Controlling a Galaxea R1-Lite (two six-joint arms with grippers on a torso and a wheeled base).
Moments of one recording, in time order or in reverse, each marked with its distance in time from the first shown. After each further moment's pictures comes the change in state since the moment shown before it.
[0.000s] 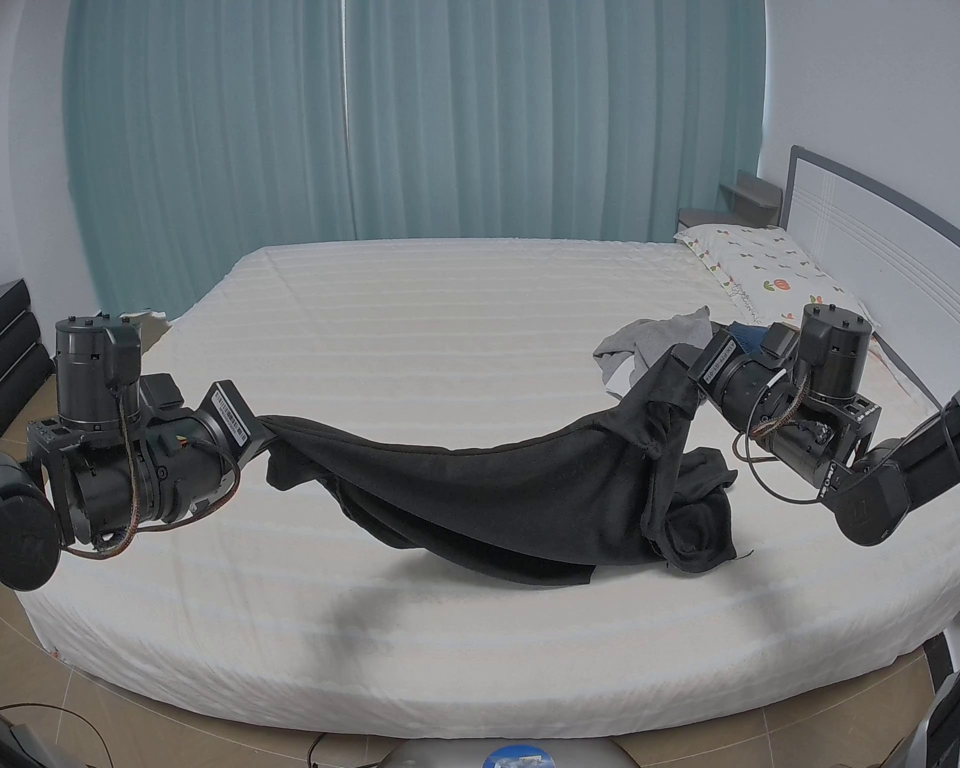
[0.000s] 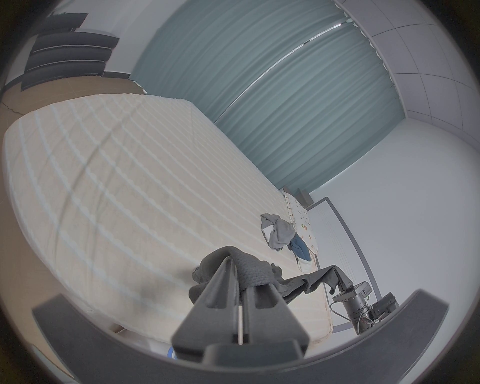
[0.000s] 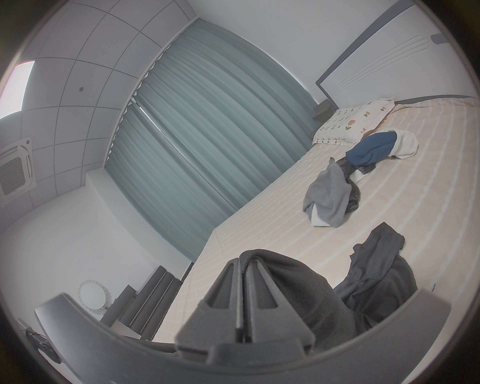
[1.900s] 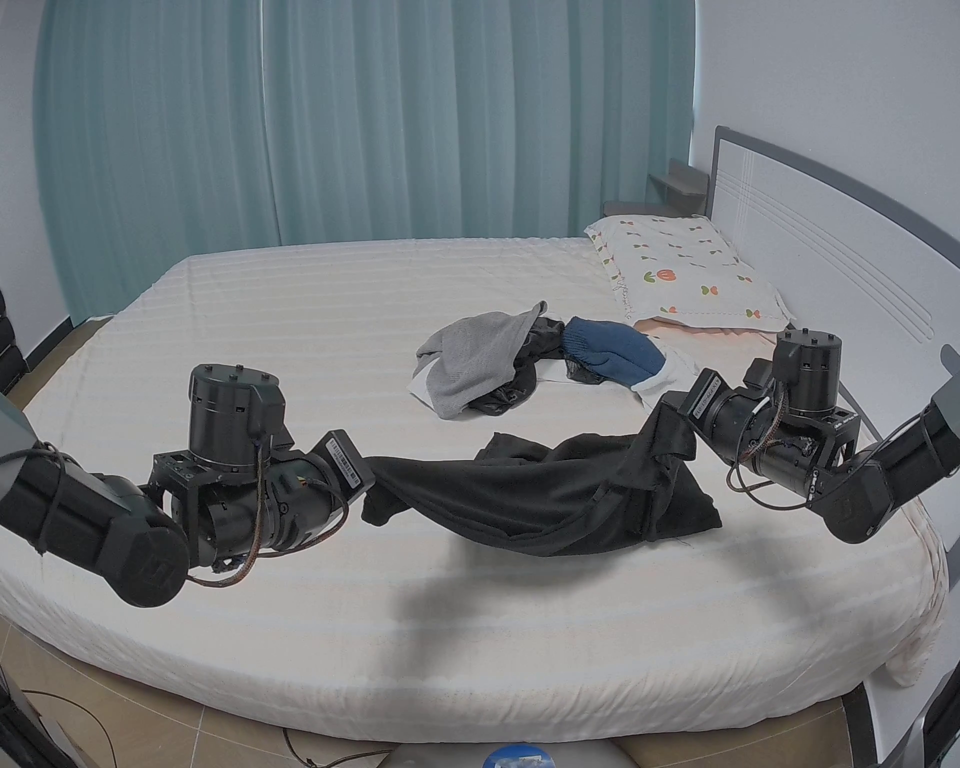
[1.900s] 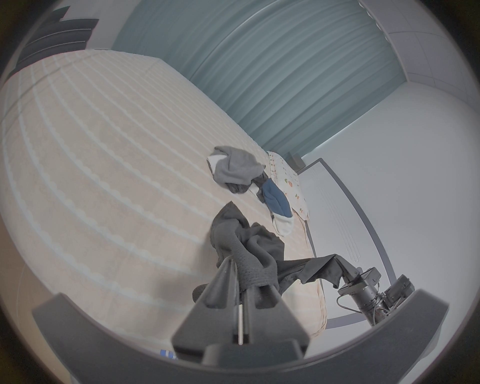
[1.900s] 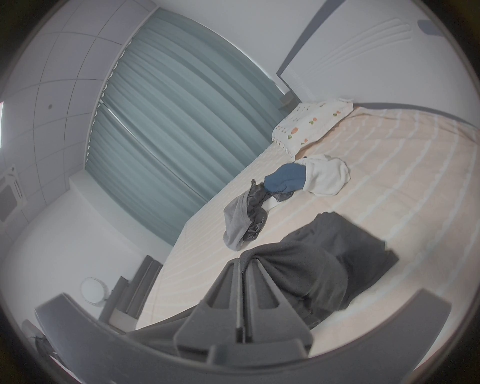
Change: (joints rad) left arm -0.114 0.290 -0.022 -0.200 0.007 -0.030; right arm -0.032 0.064 -0.016 0.133 0.052 0.016
